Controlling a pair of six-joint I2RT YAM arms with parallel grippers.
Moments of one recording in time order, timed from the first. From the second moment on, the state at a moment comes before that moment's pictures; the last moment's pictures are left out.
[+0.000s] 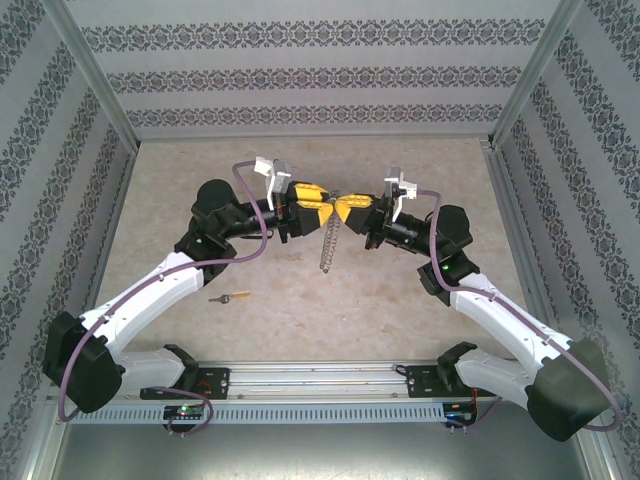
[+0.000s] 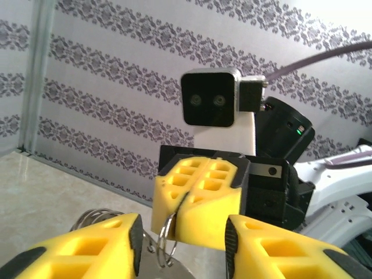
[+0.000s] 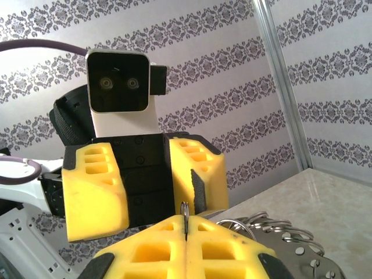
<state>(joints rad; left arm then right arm) -0.57 1.23 0.96 0.46 0.73 -0.44 0.50 1.06 0.70 0.69 -0.71 0.58</state>
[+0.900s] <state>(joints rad) -0.58 1.25 0.88 0.66 0.66 -0.61 0.54 1.11 0.70 0.99 -0.52 0.68</state>
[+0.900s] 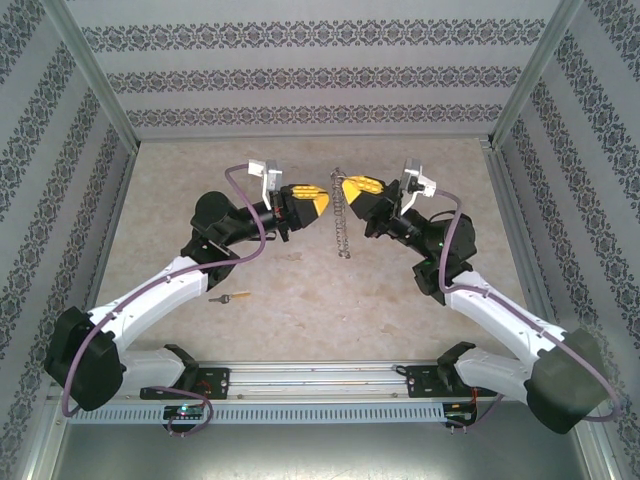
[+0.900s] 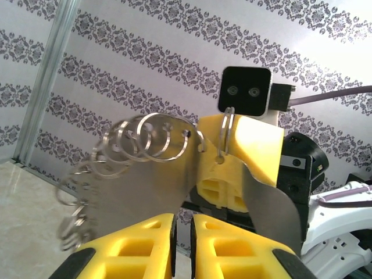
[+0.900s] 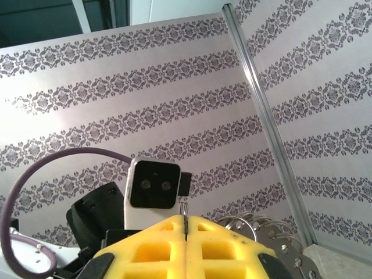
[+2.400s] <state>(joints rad) -0.57 1.20 0.89 0.57 0.53 -0.56 0.58 1.34 0.68 1.22 -0.43 0.81</state>
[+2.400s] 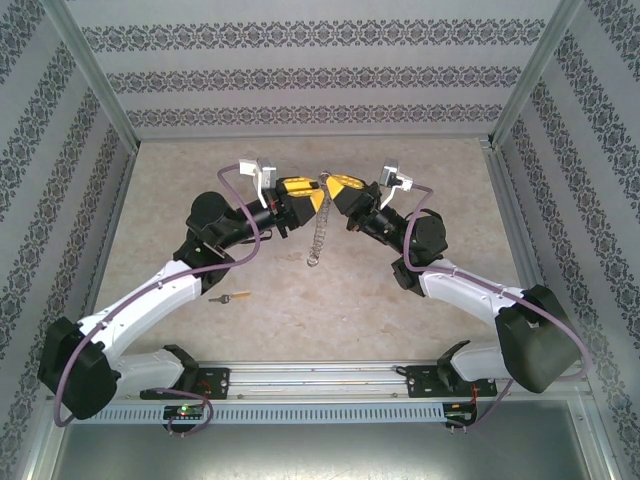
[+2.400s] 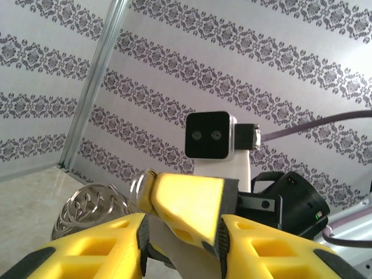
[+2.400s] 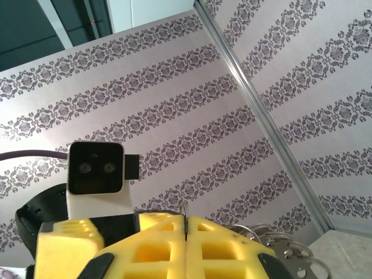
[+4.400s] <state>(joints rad) -0.51 1.36 0.89 0.87 0.62 -0.84 0.58 1.35 0.68 1.24 -0.42 0.84</state>
